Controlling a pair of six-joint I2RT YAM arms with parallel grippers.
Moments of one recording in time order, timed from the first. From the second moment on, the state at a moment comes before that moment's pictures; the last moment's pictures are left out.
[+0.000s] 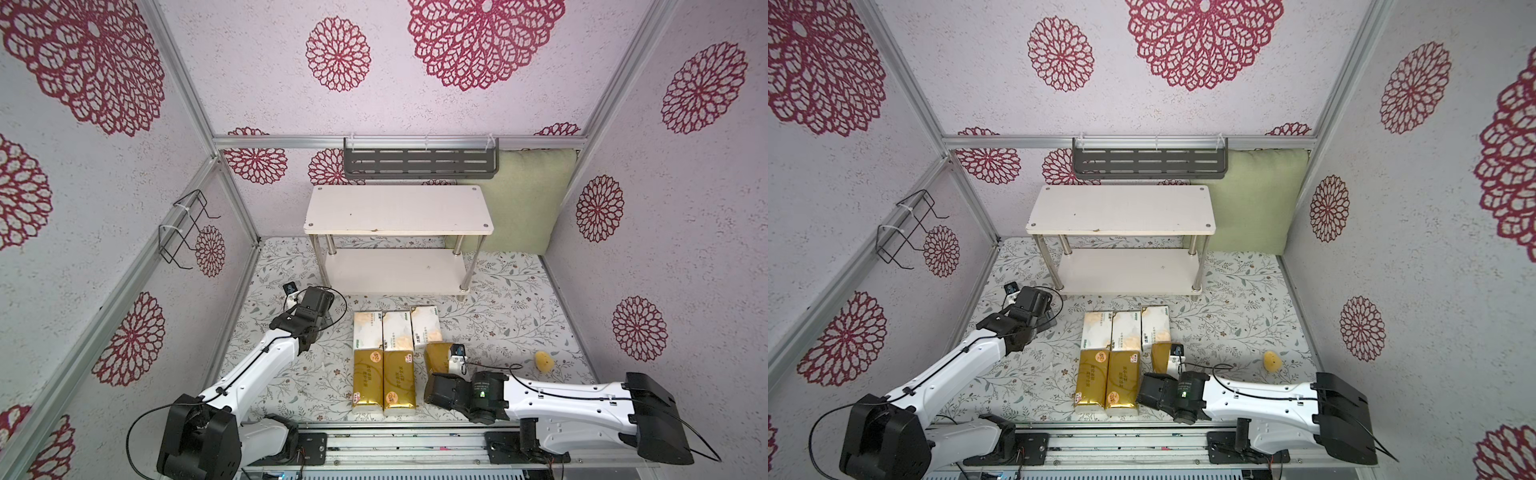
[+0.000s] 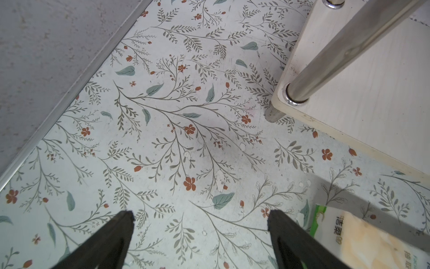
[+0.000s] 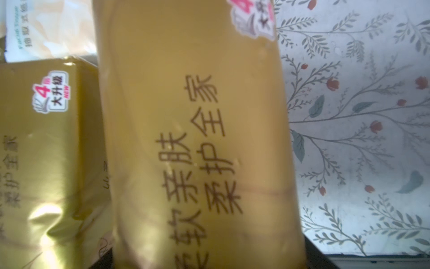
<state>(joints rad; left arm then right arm) -0.34 1.23 0.83 -0.62 -0.53 -0.72 1.36 1.19 0.75 -0.90 0.45 1.33</state>
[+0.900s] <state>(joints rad) -0.34 1.25 0.85 -0.62 -0.51 -0.74 1.23 1.10 1.01 -1.08 0.56 1.13</state>
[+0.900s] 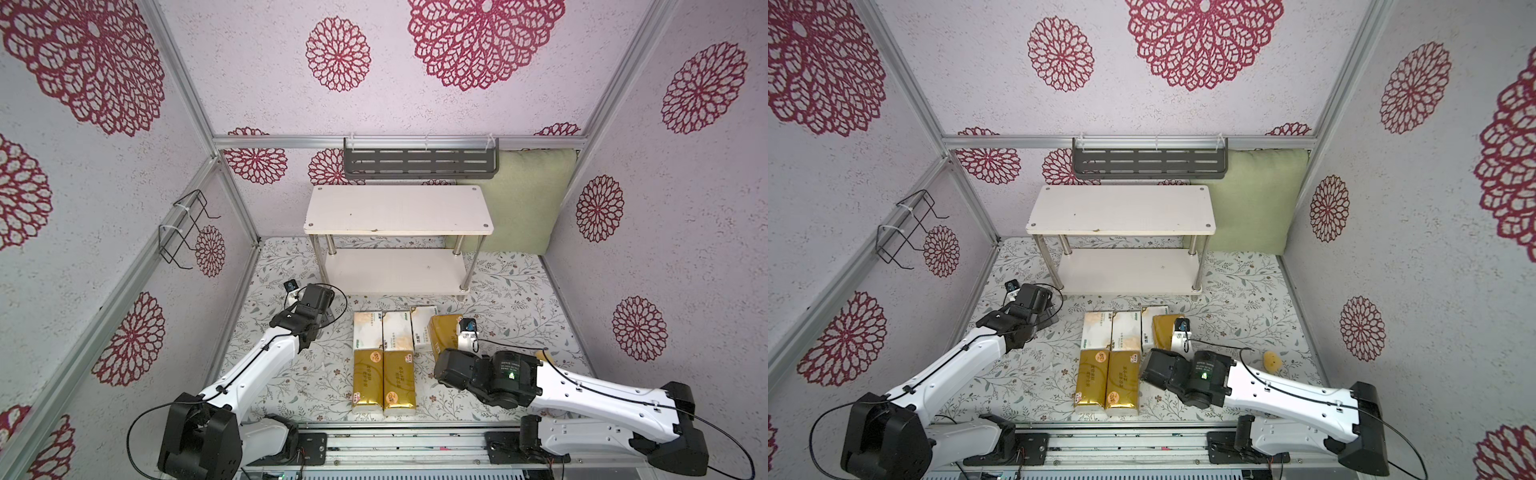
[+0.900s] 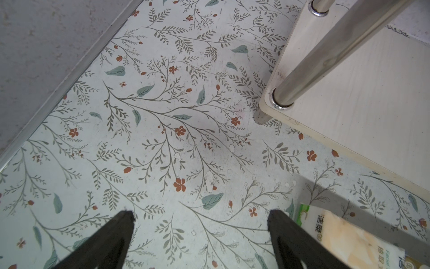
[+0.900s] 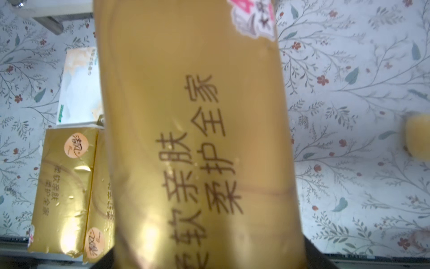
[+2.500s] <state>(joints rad) -0.35 1.22 0.86 -0.65 -0.51 -0.76 0.49 1.77 1.31 -0.37 0.24 0.39</state>
